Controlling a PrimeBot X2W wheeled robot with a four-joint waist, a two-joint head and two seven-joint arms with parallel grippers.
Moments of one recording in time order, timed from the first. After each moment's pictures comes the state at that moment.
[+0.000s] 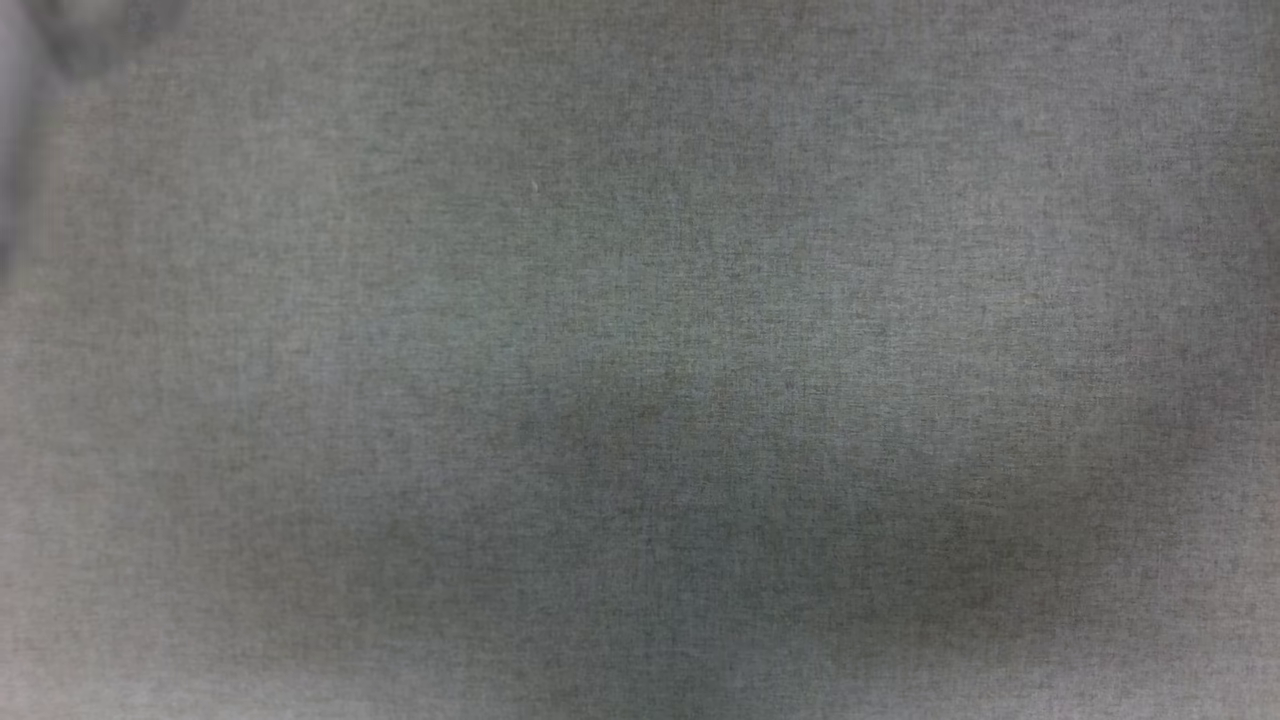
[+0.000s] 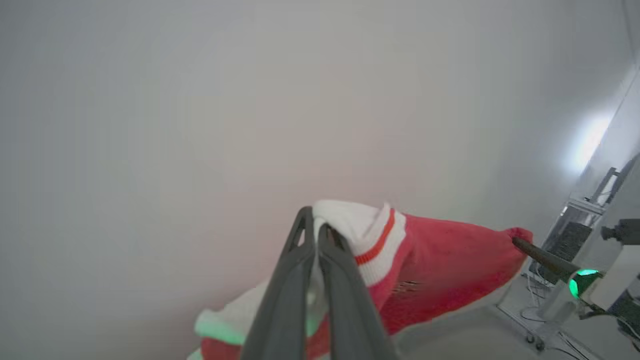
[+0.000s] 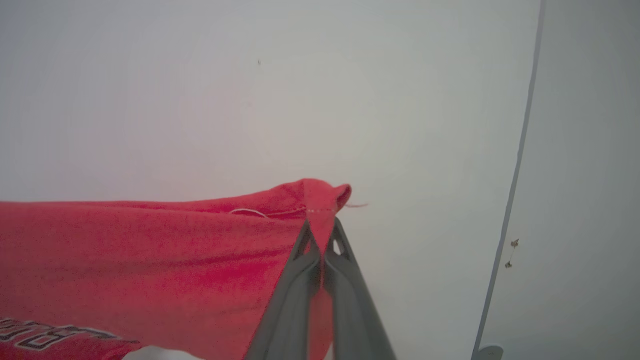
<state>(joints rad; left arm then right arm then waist) -1.63 0.49 -0.75 0.60 -1.22 -0.13 -0.25 -1.61 -0.49 0.21 0.88 0.61 0.13 -0.01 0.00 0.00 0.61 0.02</state>
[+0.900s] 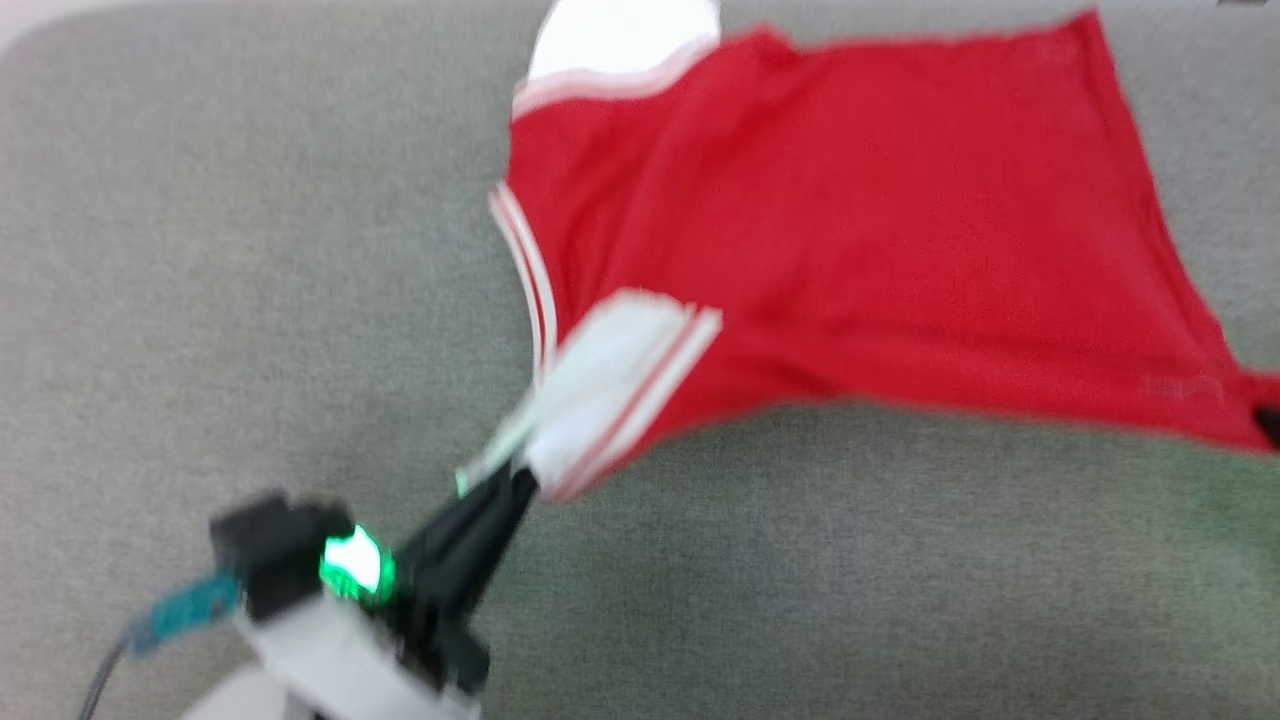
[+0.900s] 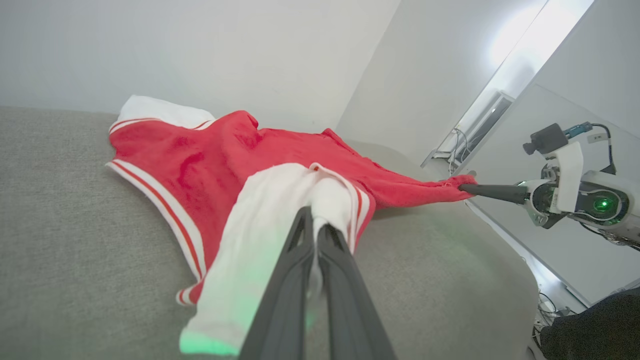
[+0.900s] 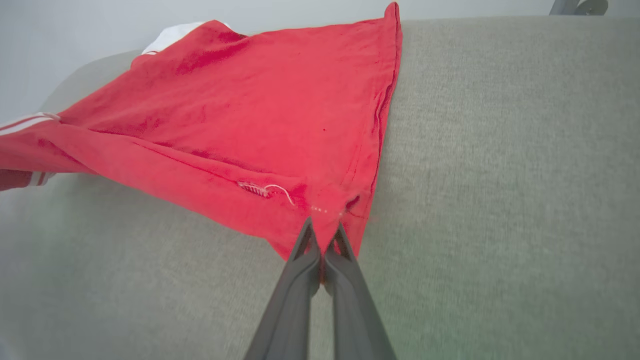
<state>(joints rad) -0.30 0.65 -0.63 -0.16 -0.90 -0.13 -0.26 -0.10 -0.89 0.15 -0.10 1.08 0.13 0.23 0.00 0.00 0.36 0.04</state>
